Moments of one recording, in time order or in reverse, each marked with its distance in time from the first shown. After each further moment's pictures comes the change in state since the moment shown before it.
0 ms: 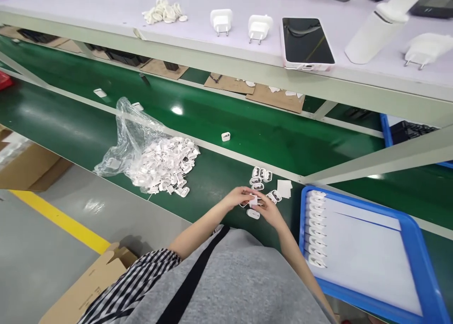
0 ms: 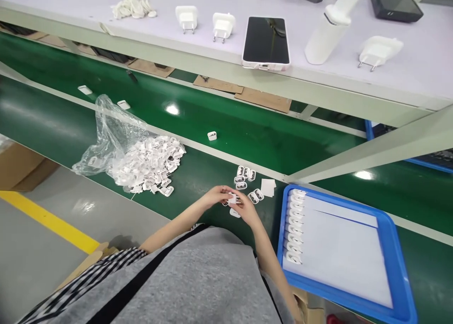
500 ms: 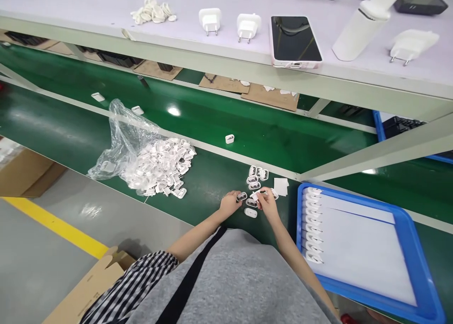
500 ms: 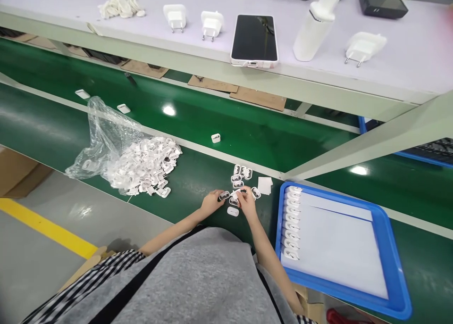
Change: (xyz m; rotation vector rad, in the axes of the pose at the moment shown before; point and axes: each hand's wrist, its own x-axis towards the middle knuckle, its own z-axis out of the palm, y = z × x) left_hand 0.018 -0.059 0.001 0.917 0.312 0.152; right_hand 0.013 0.022 -0.003 0.158 0.240 0.042
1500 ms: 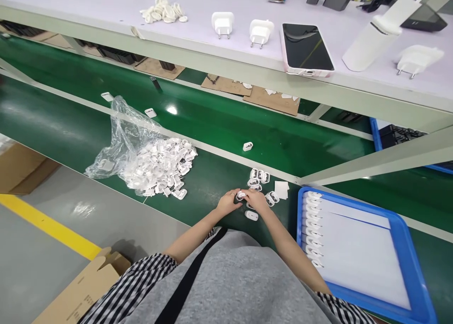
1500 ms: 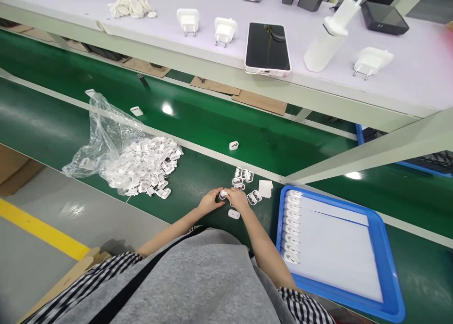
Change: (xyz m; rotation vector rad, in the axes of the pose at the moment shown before) left_hand 0.004 -0.023 -0.004 -0.129 0.079 0.140; right_hand 0.034 -0.006 0.028 -1.178 -0.345 -0.229
